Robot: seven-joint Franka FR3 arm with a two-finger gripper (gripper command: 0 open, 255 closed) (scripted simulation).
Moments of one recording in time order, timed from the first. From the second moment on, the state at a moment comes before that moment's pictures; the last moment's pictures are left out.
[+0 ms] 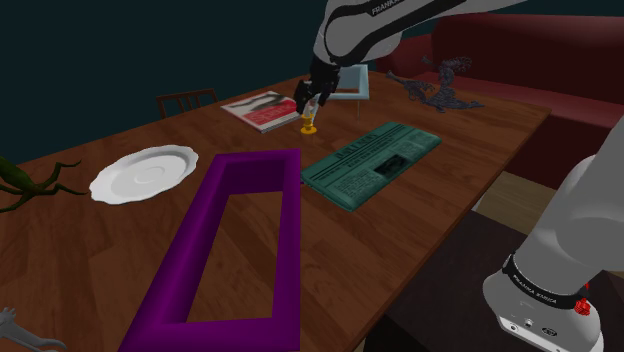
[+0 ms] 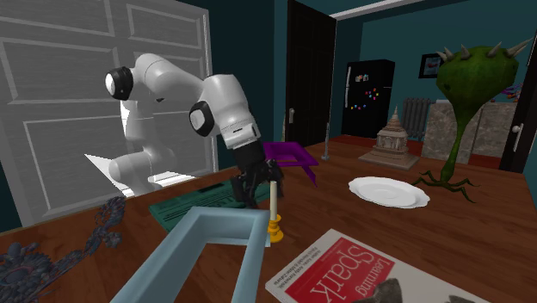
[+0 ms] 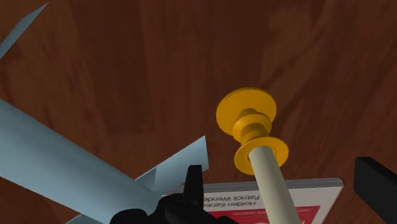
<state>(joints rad) 0.02 -0.02 0.06 -2.04 0.09 2.44 0.00</state>
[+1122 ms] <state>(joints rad) 0.01 0.01 0.06 -2.03 0.09 2.47 -0.01</state>
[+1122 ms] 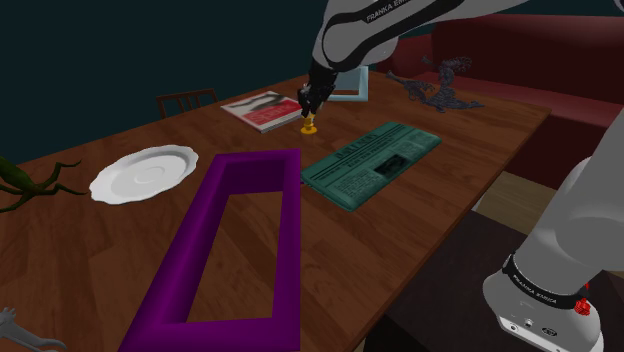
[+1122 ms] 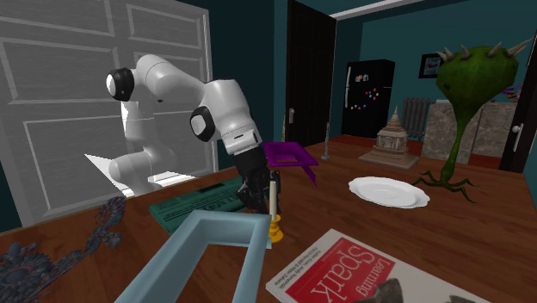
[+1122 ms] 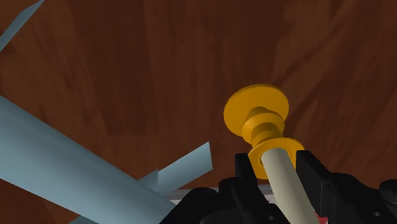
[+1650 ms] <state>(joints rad) 0.01 0.01 0.06 -2.01 0.09 2.43 0.00</state>
